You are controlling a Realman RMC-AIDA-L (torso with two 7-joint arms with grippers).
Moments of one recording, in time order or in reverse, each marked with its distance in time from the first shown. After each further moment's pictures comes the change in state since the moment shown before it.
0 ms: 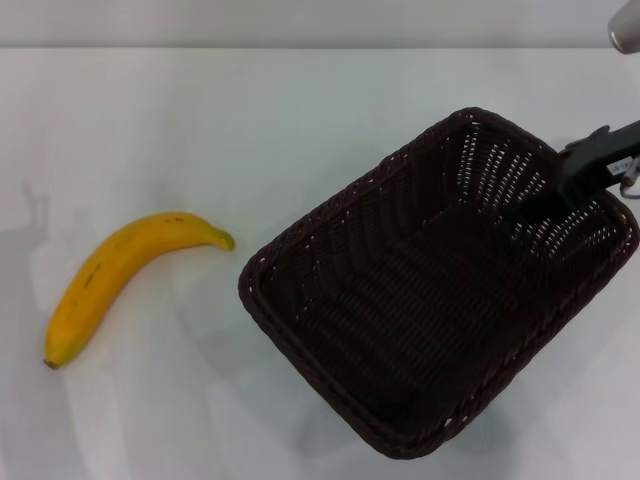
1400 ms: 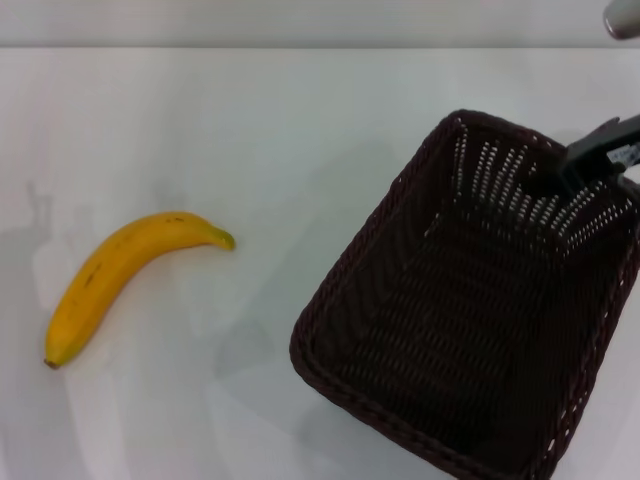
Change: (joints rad) left arm -0.009 0.000 0.005 -0.015 0.002 0.000 -0.030; right arm -0.009 0.004 -0.036 0.019 -0.053 -0.074 0.138
